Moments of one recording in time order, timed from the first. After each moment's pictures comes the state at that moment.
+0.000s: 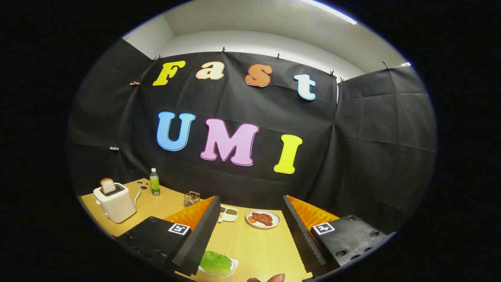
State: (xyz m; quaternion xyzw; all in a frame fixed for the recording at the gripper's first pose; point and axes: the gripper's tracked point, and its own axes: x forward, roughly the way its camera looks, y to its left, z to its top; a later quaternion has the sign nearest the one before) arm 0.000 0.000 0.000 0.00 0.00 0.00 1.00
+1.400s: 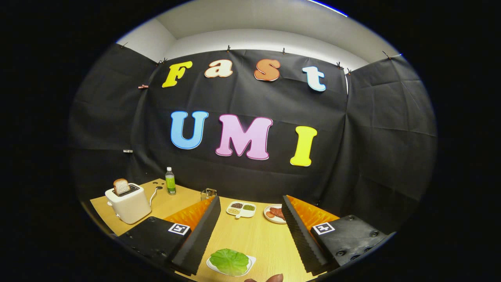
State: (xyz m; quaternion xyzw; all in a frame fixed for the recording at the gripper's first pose) arm -0.001 0.037 -0.020 0.03 0.01 0.05 1.00
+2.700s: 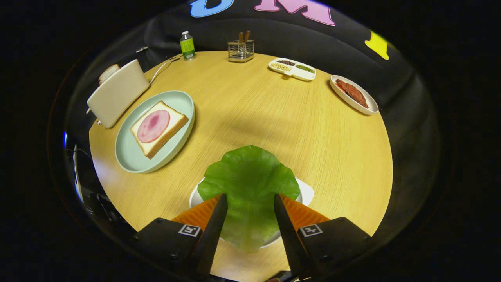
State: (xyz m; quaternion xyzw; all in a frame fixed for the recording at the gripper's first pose) arm 0.010 0.126 -0.397 -0.05 0.50 0.21 0.84
